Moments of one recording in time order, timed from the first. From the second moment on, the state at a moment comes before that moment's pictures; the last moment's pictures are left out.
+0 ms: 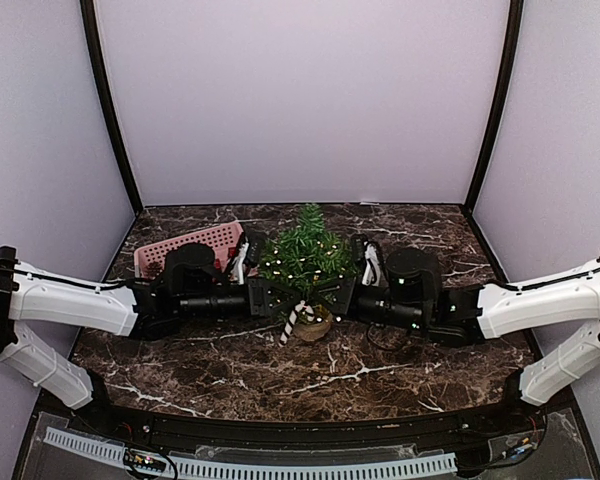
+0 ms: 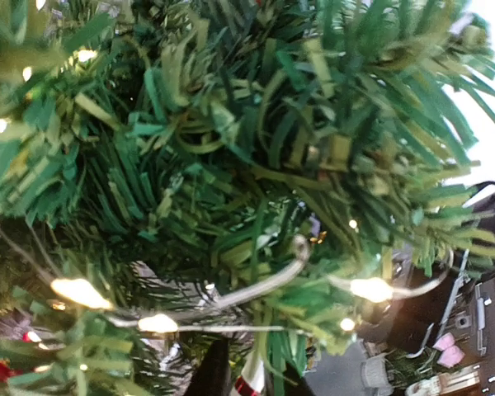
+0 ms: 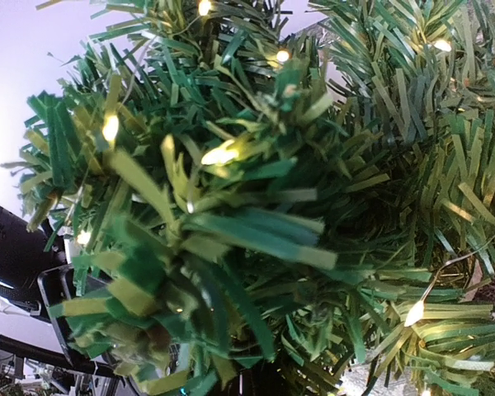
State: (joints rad) left arm -0.95 1.40 0.68 0.45 0.27 -0.90; right arm 1.11 1.37 0.73 0.34 0.08 0.95
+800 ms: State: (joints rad) left arm -0.83 0.98 0.66 0.05 0.20 -0.74; right arm 1.11 1.12 0.69 0.29 0.00 0.84
